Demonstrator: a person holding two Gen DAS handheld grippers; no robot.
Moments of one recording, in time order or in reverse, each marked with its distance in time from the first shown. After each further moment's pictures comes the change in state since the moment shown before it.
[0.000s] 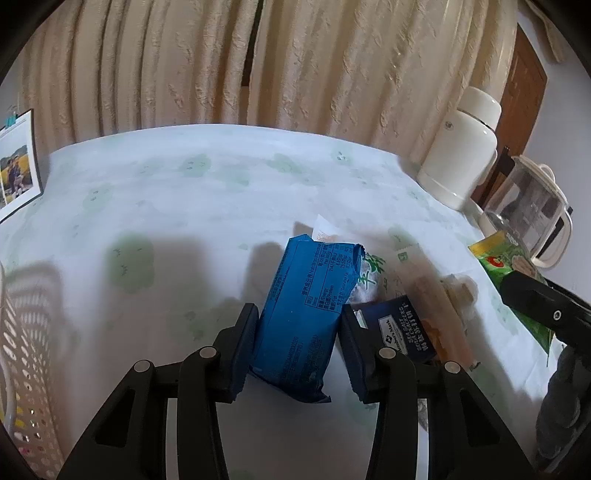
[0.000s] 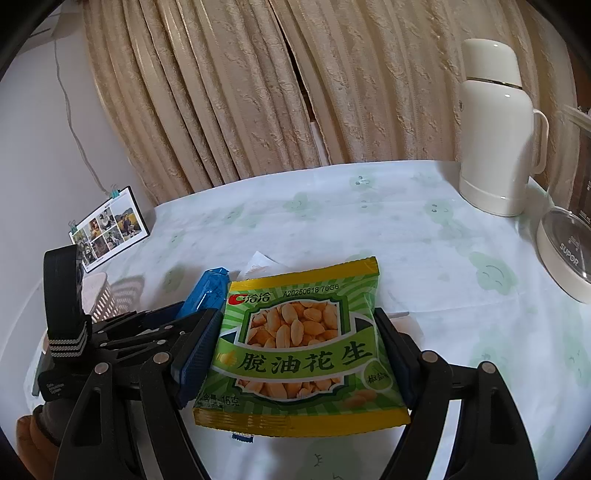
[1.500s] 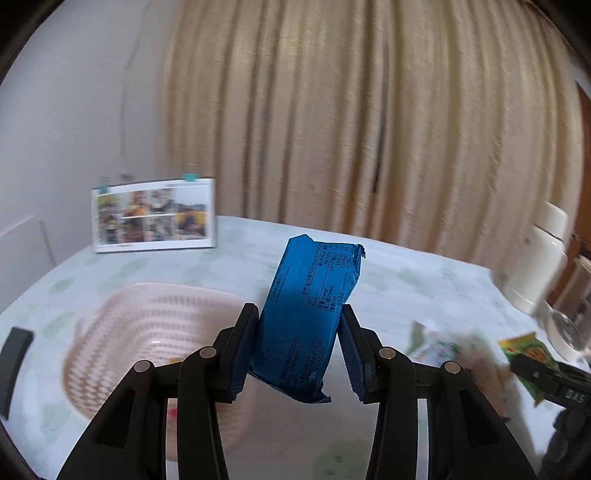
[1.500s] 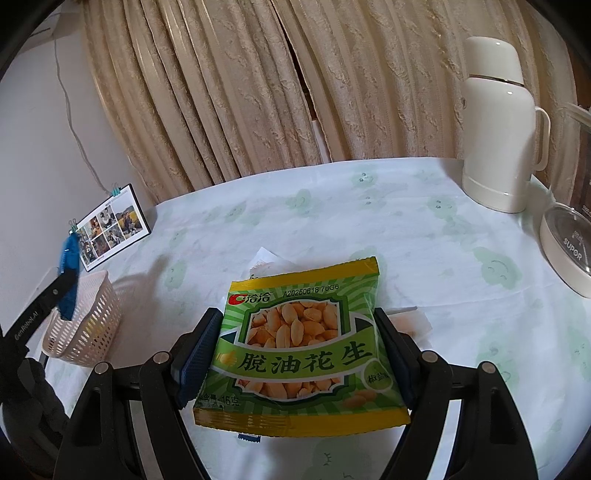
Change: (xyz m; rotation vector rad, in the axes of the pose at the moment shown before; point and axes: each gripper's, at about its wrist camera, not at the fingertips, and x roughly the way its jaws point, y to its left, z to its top) left arm -0.147 0.041 -0.029 -0.213 -0.415 0.487; right arm 0.004 0.004 -0.003 0.006 0.004 0.003
